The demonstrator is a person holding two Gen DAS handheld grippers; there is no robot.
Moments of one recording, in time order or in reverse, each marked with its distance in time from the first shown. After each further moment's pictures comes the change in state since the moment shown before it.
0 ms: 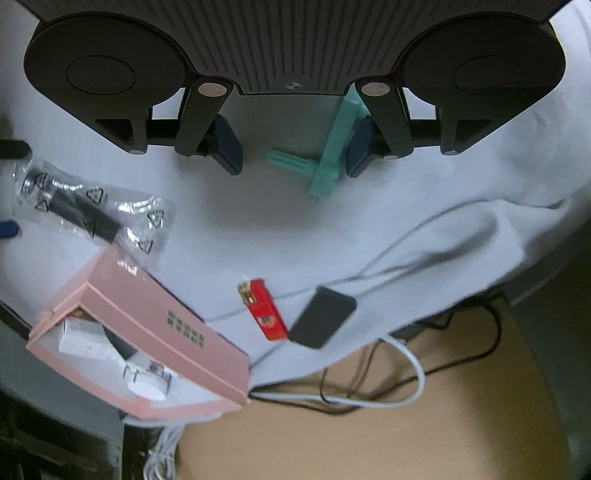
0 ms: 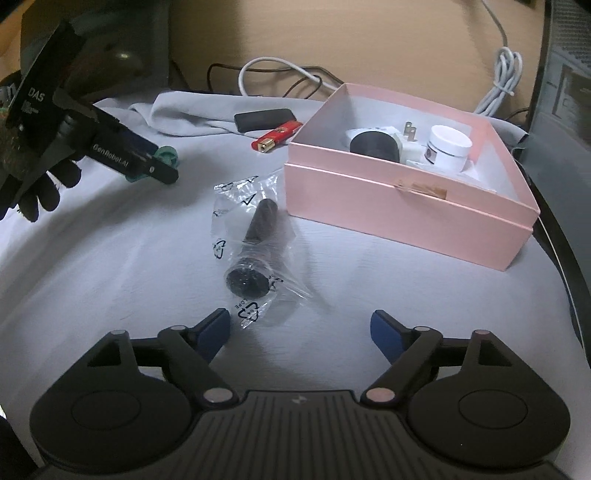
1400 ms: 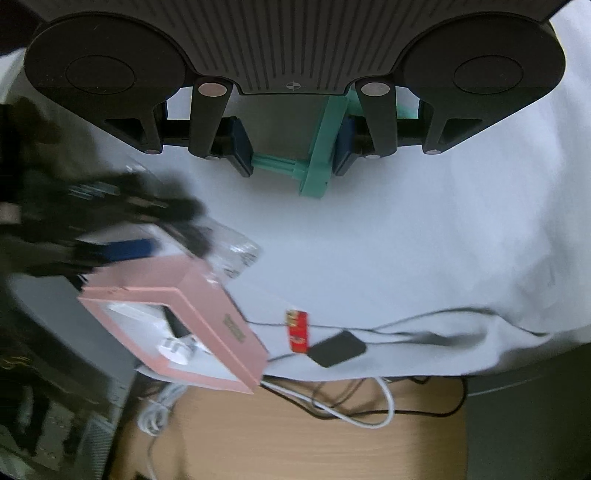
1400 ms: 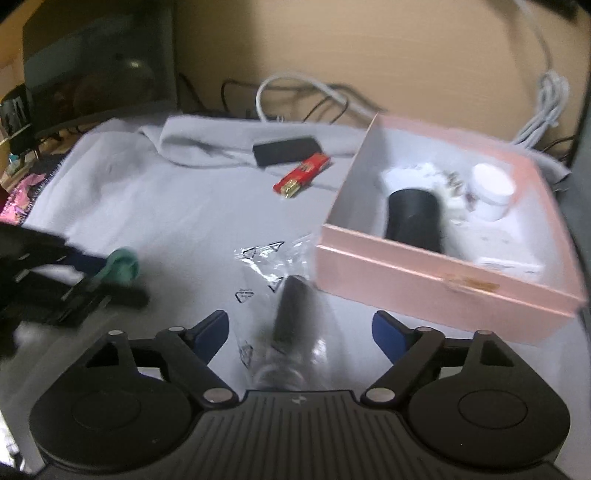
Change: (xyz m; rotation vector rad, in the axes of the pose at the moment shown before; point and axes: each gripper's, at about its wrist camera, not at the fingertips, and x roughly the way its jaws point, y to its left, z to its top) left arm -0.068 -0.042 -0.065 -0.324 -0.079 -0.114; right arm 0.043 0.017 0.052 -0.007 0.020 0.066
